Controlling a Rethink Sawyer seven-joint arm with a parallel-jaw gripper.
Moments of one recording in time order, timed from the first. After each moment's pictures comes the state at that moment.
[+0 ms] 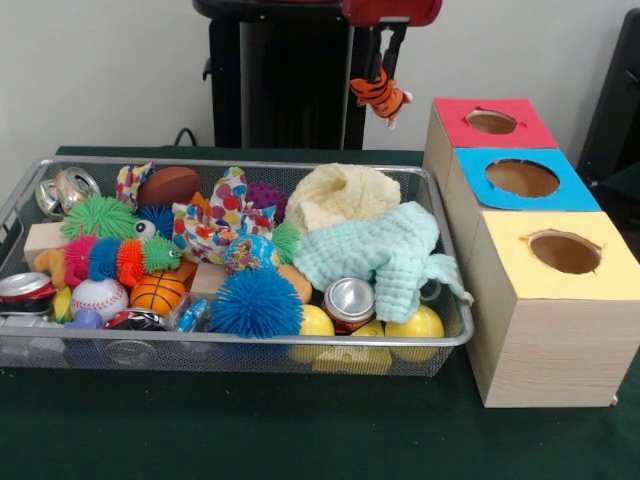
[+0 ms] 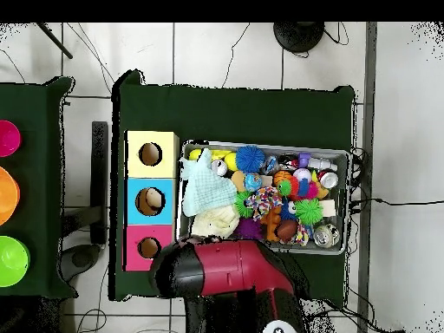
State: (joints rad) arm -0.21 -1.00 0.11 2.04 -0.26 0.61 1.58
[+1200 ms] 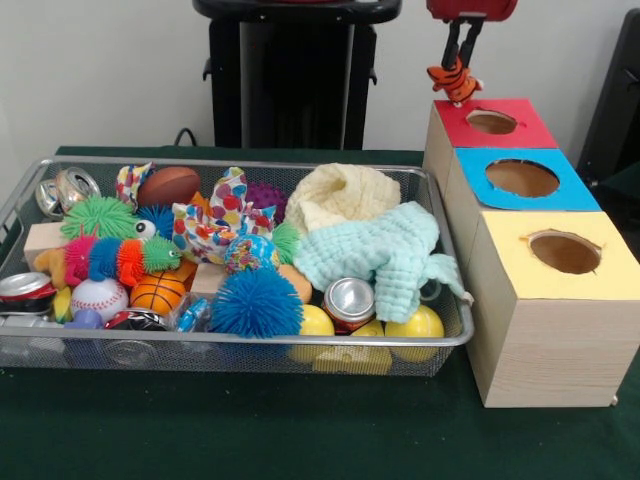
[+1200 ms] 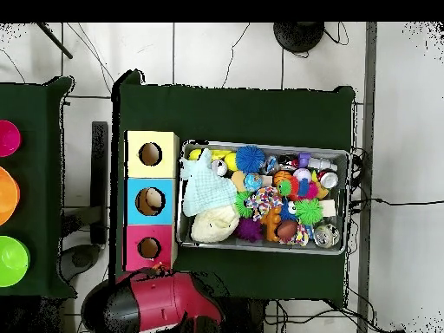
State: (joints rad) arm 0.09 -0.97 -0.02 2.15 -0.11 0.50 1.79
